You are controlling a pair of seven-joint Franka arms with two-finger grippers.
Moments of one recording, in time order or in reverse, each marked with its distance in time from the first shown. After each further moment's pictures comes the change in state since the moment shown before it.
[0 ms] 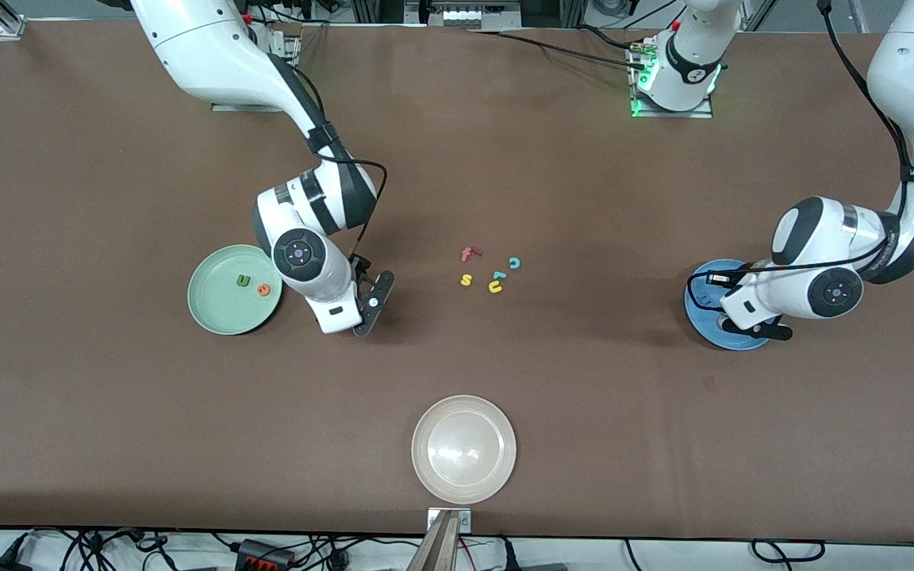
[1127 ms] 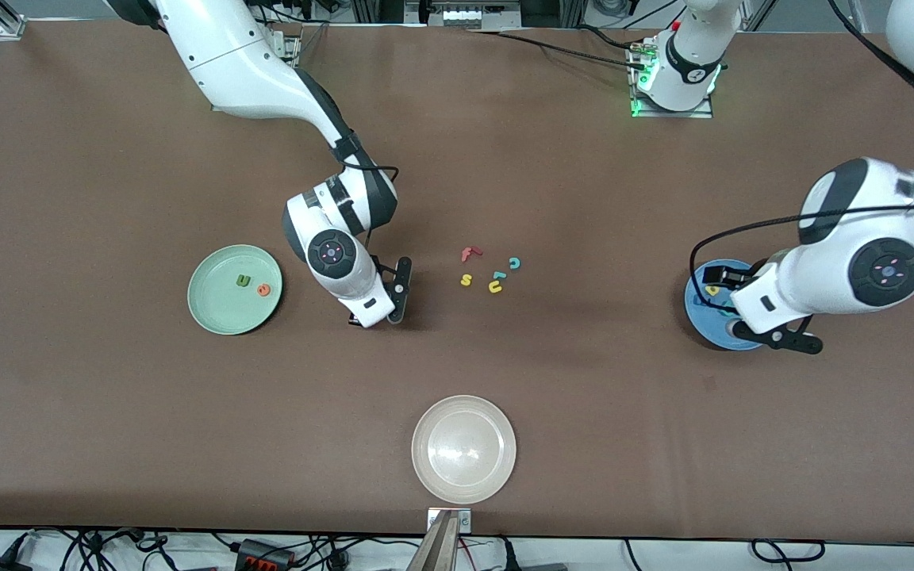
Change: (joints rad) left arm -0.027 -0.055 -0.235 0.388 0.000 -0.405 0.005; right arm 0.047 0.078 0.000 -0.003 -0.001 0.087 -0.211
